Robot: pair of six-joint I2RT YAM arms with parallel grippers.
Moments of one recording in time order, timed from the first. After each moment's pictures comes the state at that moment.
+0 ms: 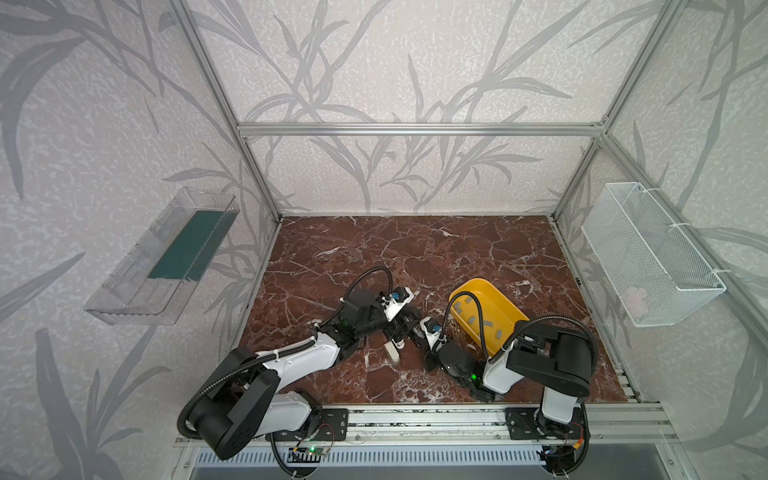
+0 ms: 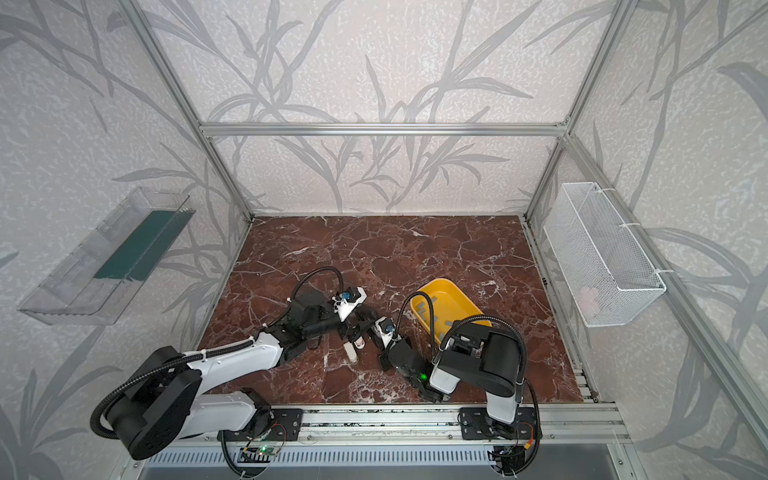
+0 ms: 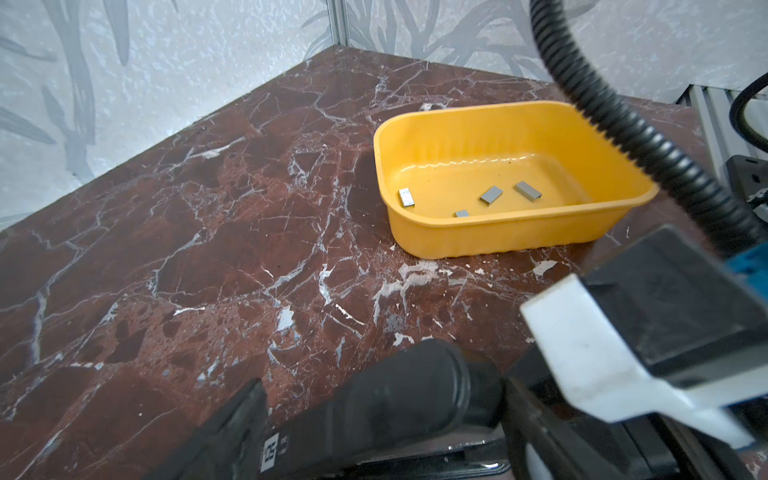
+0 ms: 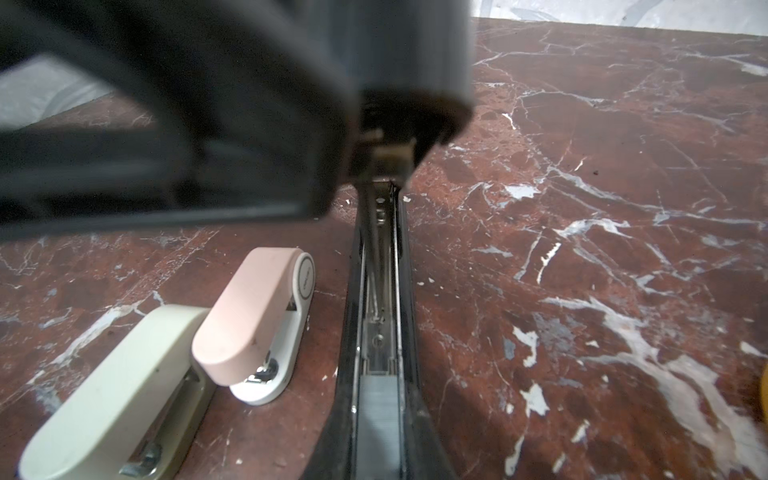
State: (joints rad) left arm -0.60 1.27 0.44 0.43 0.37 0.22; right arm 1.14 1.84 0.36 1.07 0.42 0.29
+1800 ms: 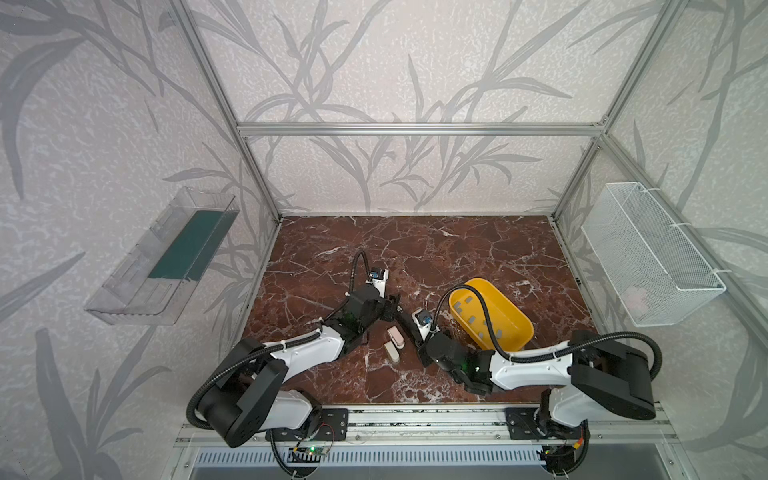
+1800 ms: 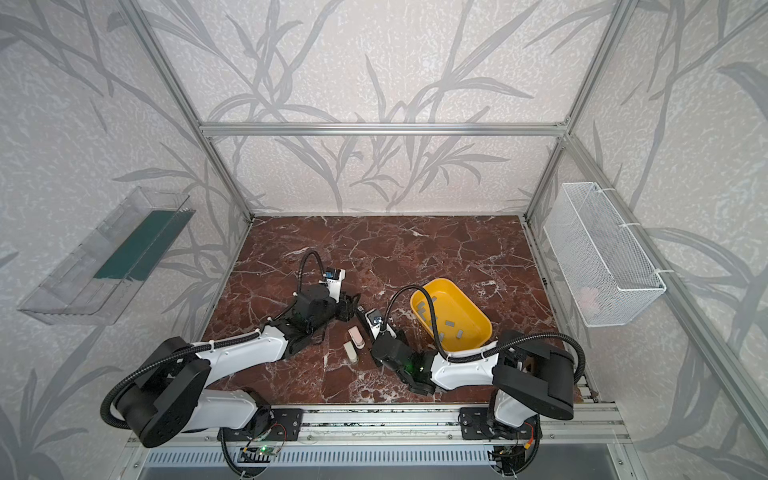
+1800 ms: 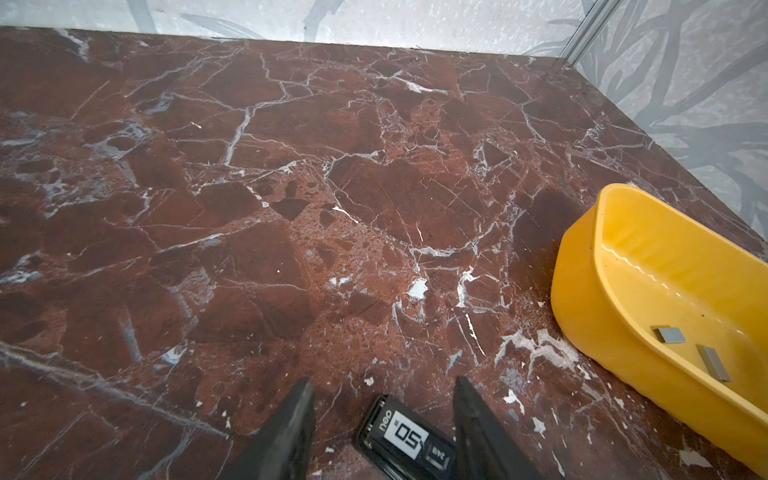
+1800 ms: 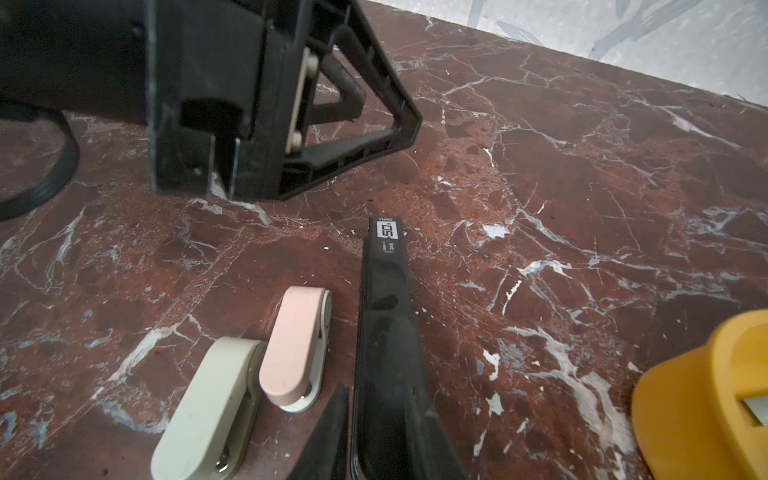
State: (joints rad) left arm -0.59 1.36 0.50 0.36 -0.08 -0.32; right arm 1.20 1.53 0.56 0.42 0.52 0.33
